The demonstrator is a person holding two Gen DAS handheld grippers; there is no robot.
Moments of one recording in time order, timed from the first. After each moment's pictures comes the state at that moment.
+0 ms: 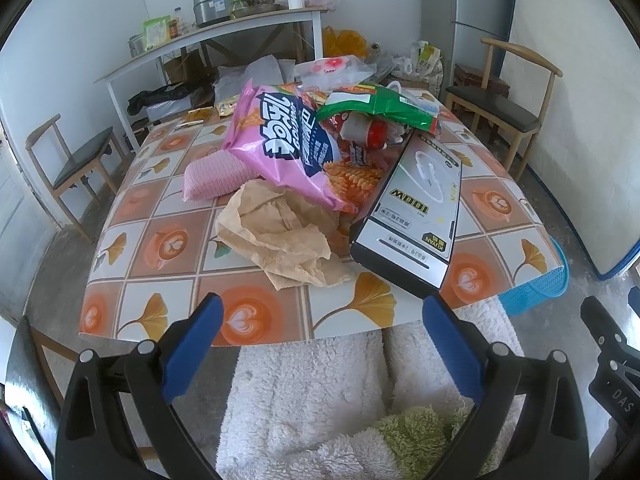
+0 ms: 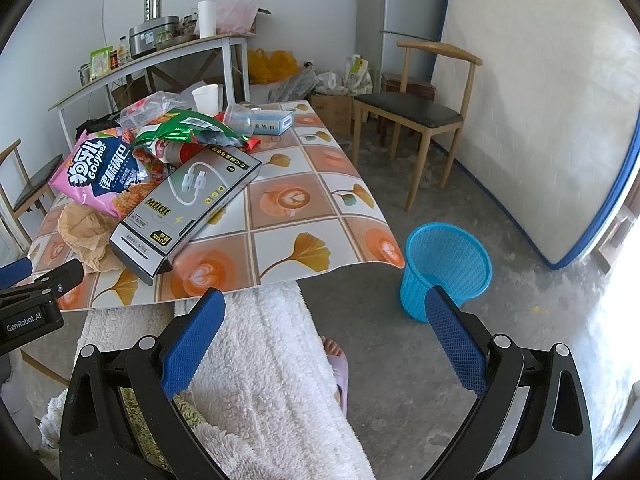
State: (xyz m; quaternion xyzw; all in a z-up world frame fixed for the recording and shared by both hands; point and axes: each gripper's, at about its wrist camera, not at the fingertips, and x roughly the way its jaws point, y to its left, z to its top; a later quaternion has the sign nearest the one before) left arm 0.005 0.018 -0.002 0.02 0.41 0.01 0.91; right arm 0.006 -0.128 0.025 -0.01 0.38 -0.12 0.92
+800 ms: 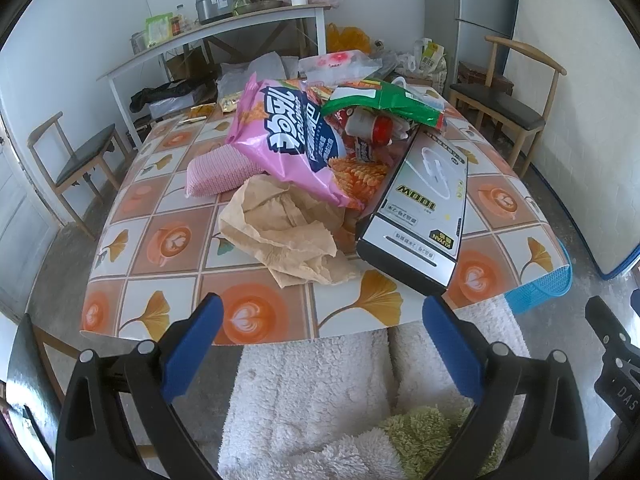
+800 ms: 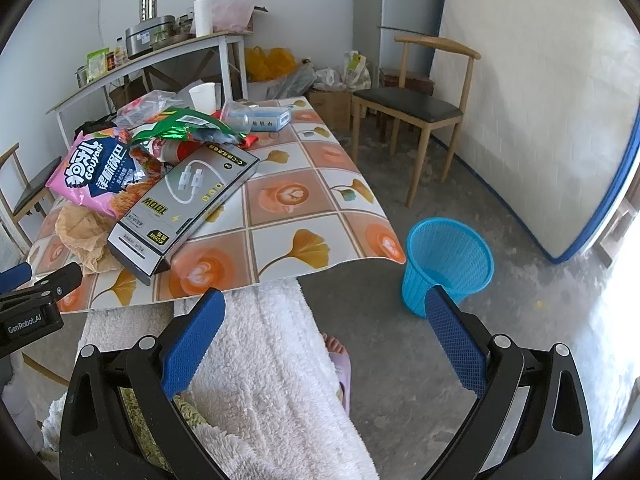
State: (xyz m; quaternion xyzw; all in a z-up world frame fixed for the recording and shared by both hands) left arm 0.005 0.021 -0.006 0.02 0.42 0.02 0.91; right arm 0.006 -0.125 0.017 0.00 0.39 -0.12 0.91
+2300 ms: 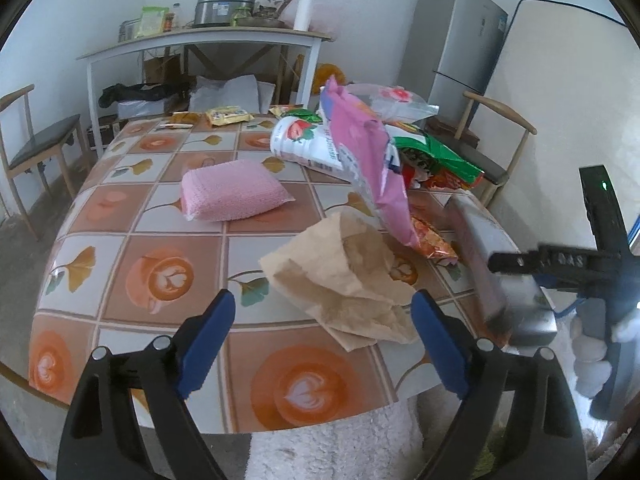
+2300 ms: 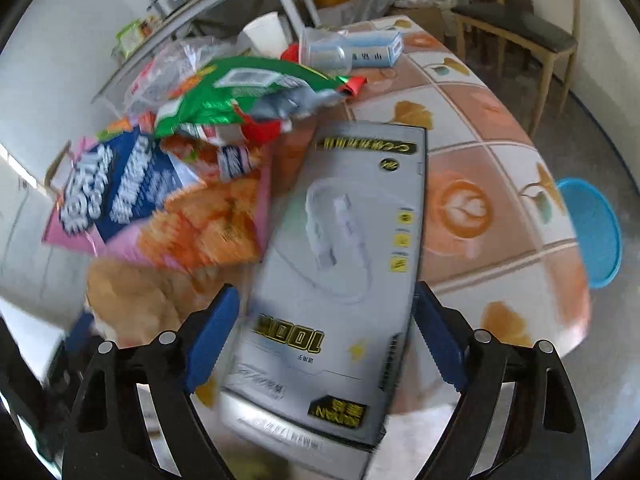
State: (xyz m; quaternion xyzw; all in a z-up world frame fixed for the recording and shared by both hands) left arm 0.042 0.113 -0.029 -0.07 0.35 -0.08 0.93; right arm 0.148 -0.107 -0.019 0.11 0.54 0.05 0.83
